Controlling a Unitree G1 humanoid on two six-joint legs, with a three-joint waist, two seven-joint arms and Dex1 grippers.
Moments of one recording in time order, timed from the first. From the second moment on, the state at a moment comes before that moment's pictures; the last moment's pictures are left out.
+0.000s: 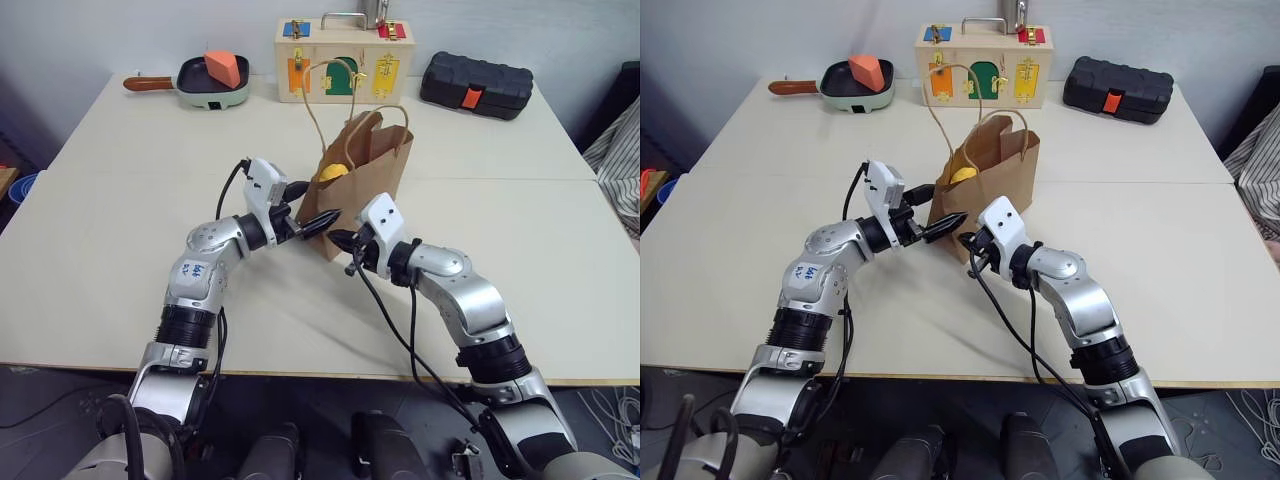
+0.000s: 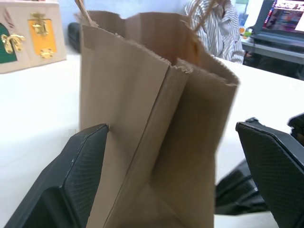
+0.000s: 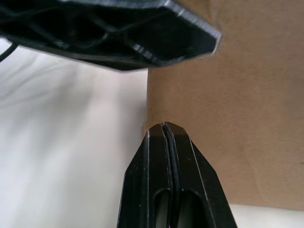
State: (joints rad) left arm -0.74 0.28 0.00 0.26 -0.33 0.33 -0.68; right arm -0.60 -0.30 0.19 -0.03 0.20 0.54 0.62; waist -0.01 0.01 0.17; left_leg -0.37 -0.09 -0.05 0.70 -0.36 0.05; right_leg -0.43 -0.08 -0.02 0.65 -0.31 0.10
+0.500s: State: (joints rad) left arm -0.81 0.26 0.00 0.37 -0.33 0.32 -0.74; right arm -0.49 -0.38 0.13 -0.21 0.24 0.57 0.64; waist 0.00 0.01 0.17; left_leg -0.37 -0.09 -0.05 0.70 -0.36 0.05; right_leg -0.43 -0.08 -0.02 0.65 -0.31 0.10
